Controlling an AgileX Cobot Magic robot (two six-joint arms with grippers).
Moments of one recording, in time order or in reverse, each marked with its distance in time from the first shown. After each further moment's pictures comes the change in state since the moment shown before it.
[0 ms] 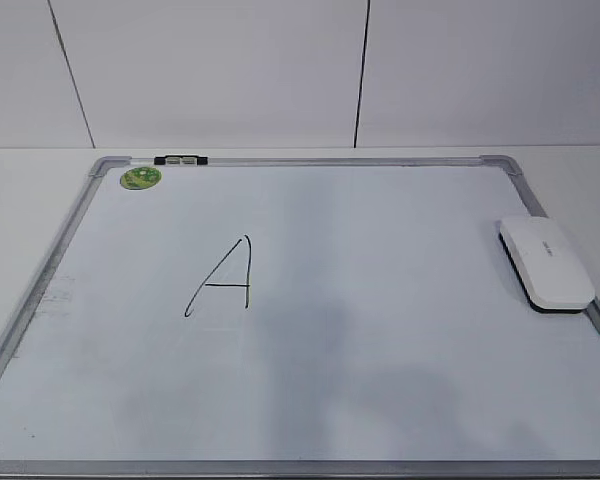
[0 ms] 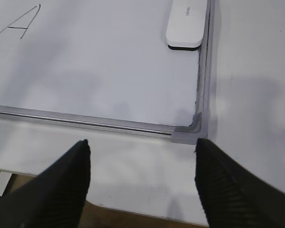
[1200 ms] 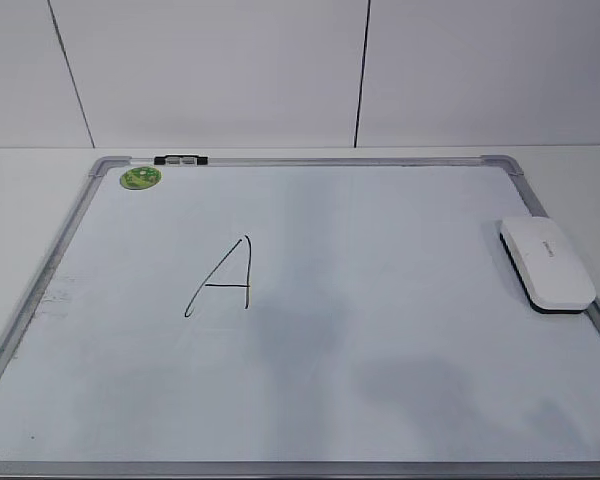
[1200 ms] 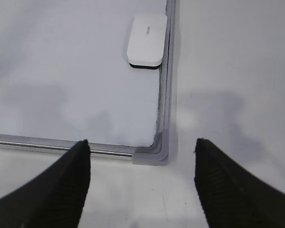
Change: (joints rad) left arm 0.000 0.000 0.164 0.123 -0.177 -0.013; right arm 0.000 0.000 0.054 -0.130 -0.114 0.007
